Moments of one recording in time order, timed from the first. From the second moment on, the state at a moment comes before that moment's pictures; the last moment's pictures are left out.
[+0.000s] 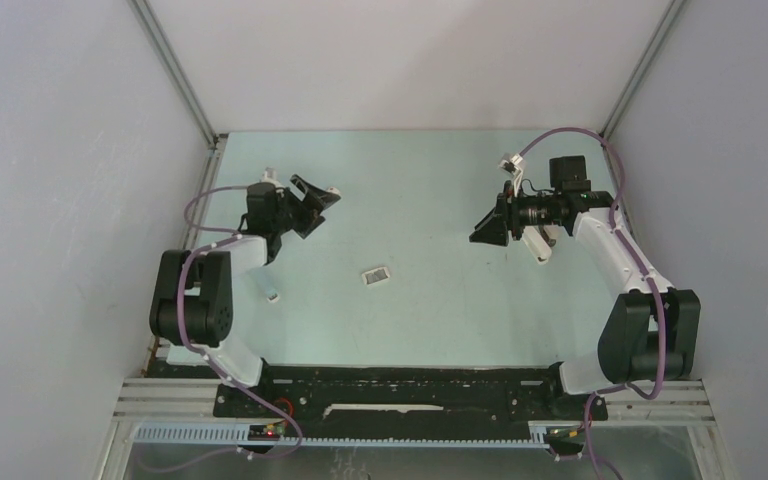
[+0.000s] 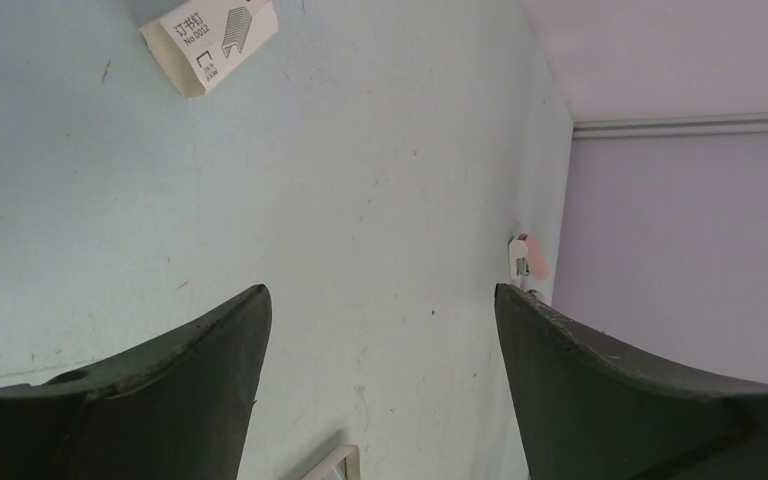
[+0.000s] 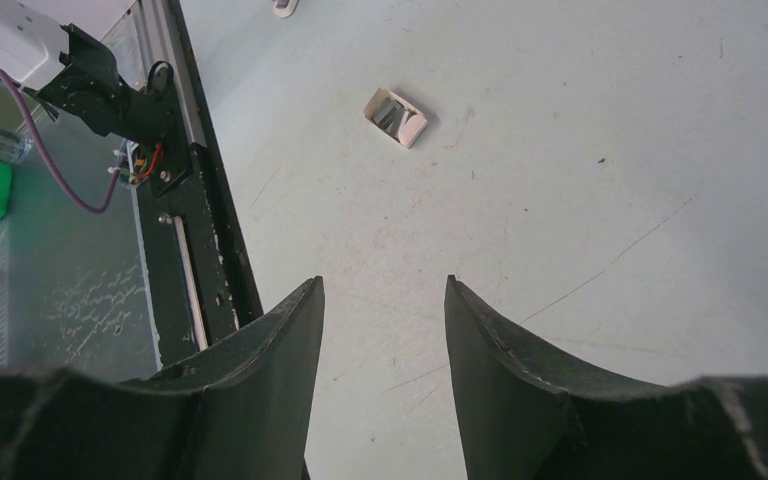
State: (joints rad) left arm -0.05 1.63 0.78 0.38 0.40 -0.95; right arm 0.04 1.45 1.14 -0.63 -1.11 -0.38
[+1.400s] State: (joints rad) left arm -0.02 1.98 1.02 0.39 0.24 -1.18; right arm 0.03 1.48 1.14 -0.62 -1.13 -0.37
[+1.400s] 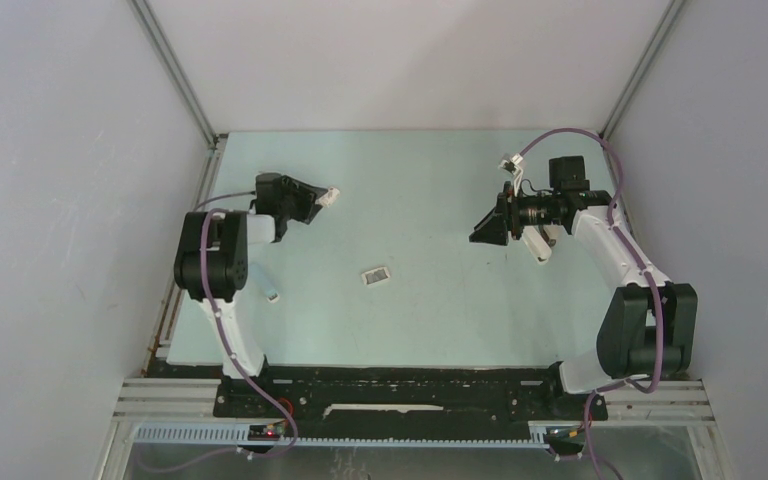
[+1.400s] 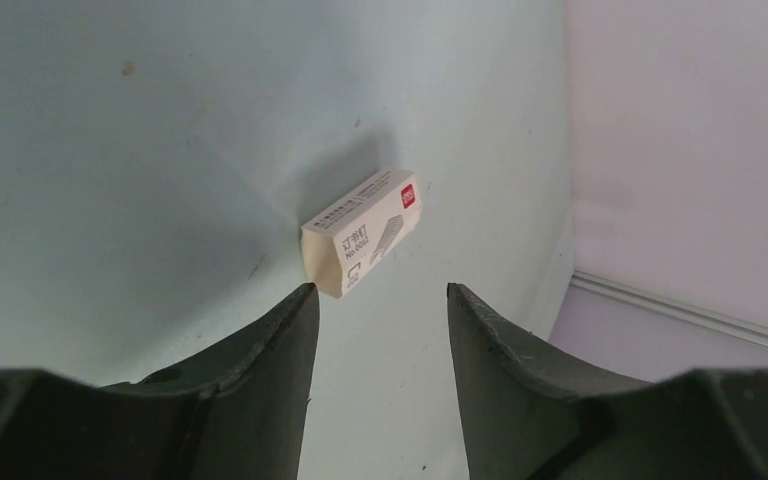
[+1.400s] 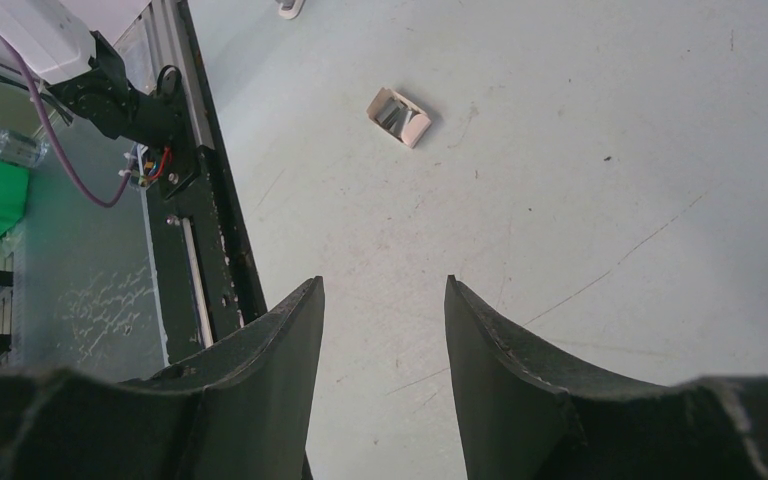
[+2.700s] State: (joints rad) left arm -0.01 2.08 1.09 0.42 0.27 -1.21; right arm 0.03 1.49 1.14 -0.62 -1.13 -0.37
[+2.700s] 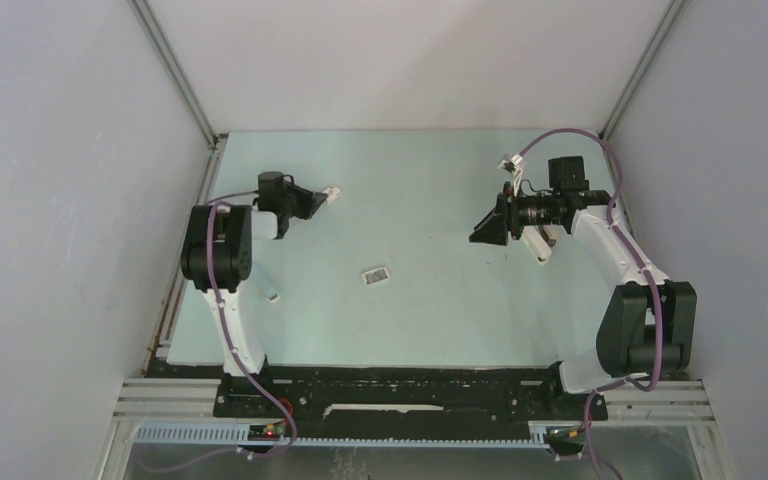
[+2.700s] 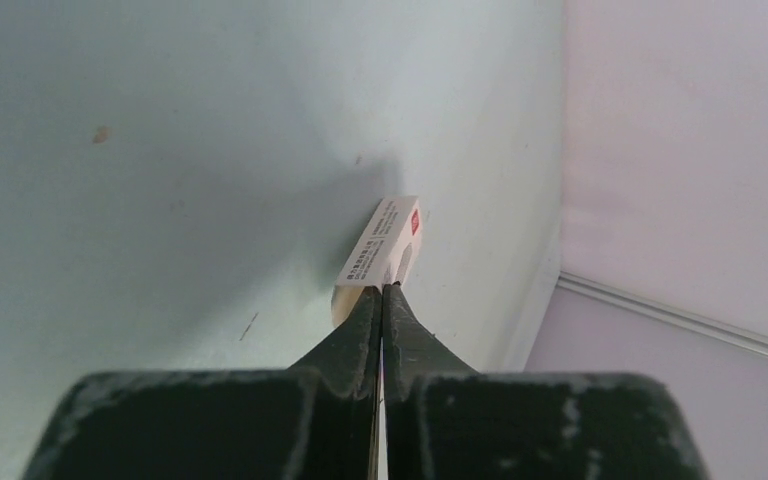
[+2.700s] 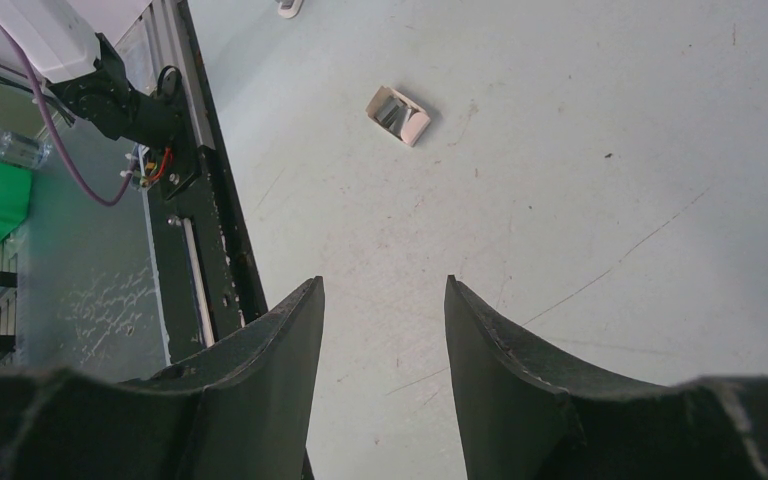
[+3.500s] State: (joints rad) left arm -0.08 1.50 0.73 0.50 0.62 -0.91; right arm 0.05 1.47 1.14 -0.64 -1.16 -0.41
